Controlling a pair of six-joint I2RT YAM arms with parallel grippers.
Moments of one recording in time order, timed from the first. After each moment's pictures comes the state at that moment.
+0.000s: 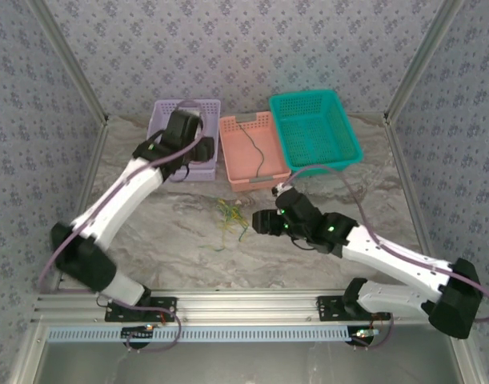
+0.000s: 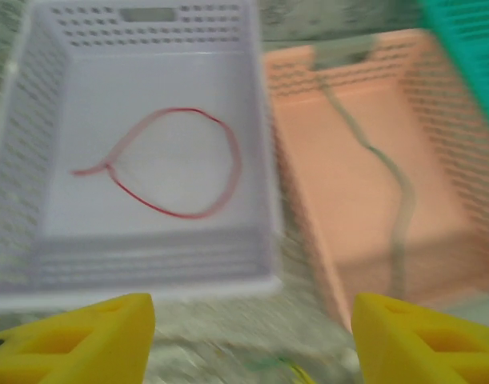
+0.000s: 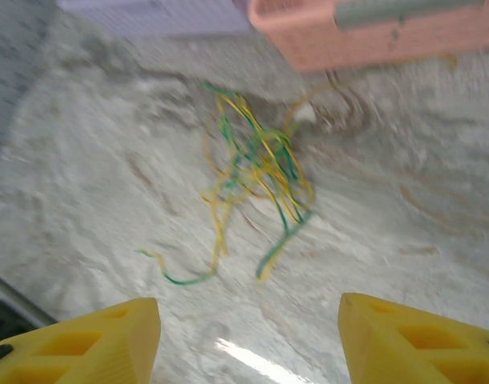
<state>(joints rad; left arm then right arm) -0.54 1.45 1.42 -0.69 -0.23 -0.38 0.93 1.10 0.82 -0.47 0.09 0.72</state>
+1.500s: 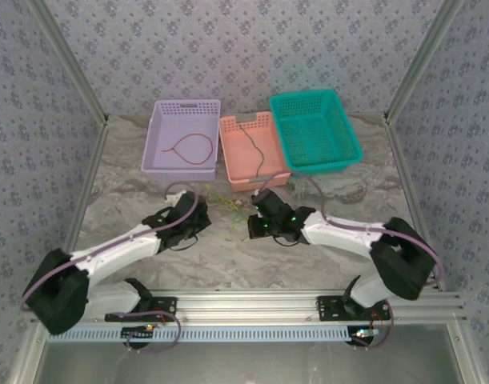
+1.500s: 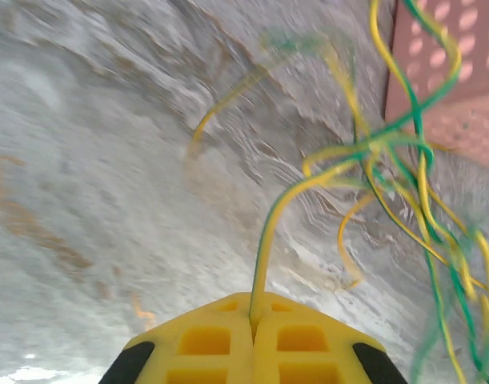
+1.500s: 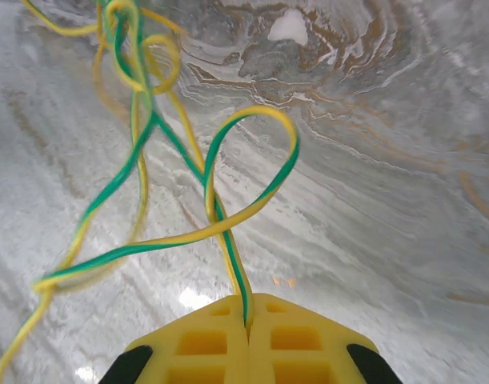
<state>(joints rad) -0.70 1.15 0.59 -0.33 -0.22 -1.10 0.87 1.43 0.80 -0.26 -0.02 0.63</state>
